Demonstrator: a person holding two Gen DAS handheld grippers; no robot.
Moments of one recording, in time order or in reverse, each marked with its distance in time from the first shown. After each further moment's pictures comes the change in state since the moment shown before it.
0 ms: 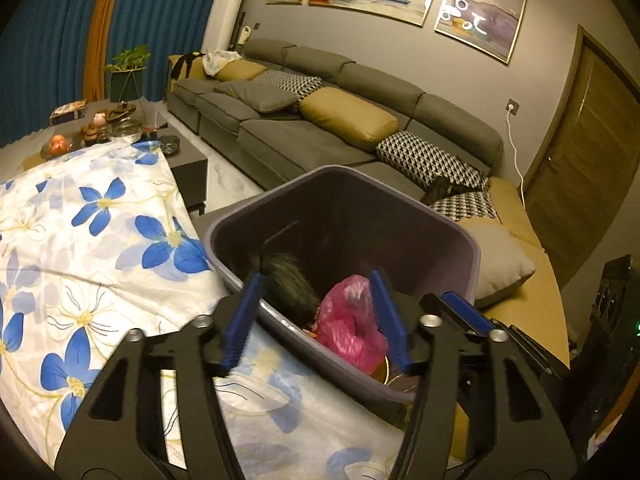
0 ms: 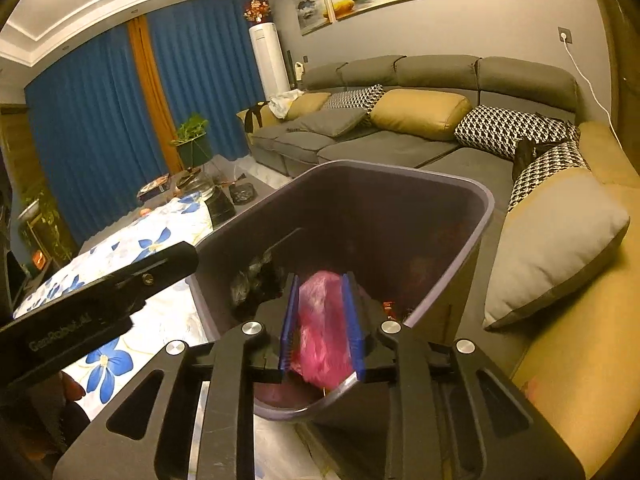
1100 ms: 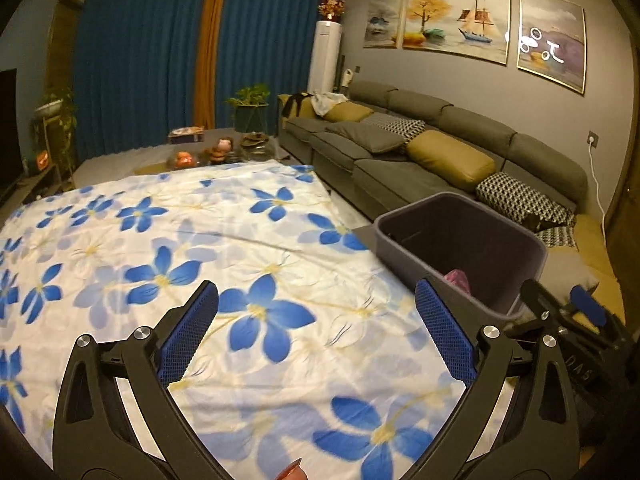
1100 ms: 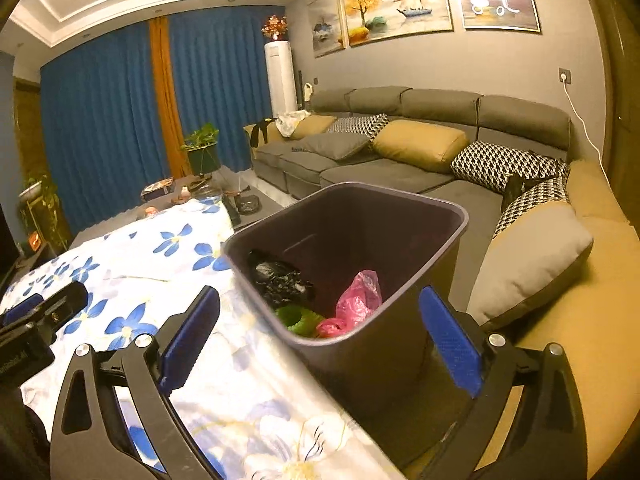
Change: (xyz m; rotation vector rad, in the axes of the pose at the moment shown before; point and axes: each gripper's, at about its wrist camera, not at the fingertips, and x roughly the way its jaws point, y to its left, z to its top) left arm -0.136 0.030 -0.061 -0.065 -0.162 0.413; right arm -0.067 0.030 -0.028 -0.101 -0.089 -0.028
